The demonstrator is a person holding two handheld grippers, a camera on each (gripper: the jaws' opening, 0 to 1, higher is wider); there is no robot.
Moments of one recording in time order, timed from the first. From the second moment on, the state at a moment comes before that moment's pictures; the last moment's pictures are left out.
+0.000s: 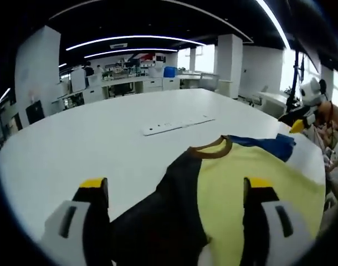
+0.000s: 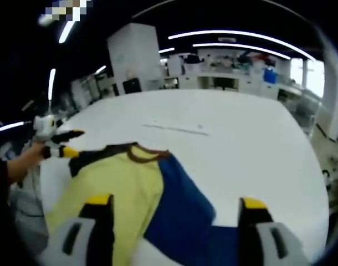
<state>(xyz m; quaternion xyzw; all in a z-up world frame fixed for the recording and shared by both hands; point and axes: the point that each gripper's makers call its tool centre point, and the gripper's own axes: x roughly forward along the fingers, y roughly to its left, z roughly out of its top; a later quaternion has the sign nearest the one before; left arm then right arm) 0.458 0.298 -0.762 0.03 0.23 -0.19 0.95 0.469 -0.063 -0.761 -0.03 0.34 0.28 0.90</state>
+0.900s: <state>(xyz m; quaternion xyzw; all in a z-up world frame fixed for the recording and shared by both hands) 0.400 0.285 -0.751 0.04 0.23 -0.22 0.95 0.438 -0.203 -0.795 0.02 0.36 0.14 0.92</state>
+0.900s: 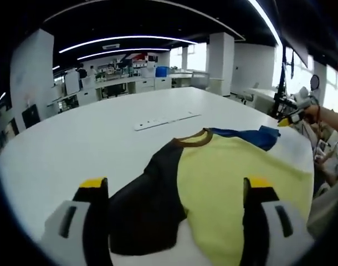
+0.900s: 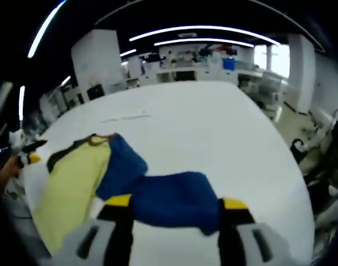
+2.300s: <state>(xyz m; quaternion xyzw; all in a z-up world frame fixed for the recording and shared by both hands) 0.344 0.290 -0.761 0.05 0.27 -0.22 0.94 0.454 -0.242 -0.844 0.00 0.42 0.13 0.90</state>
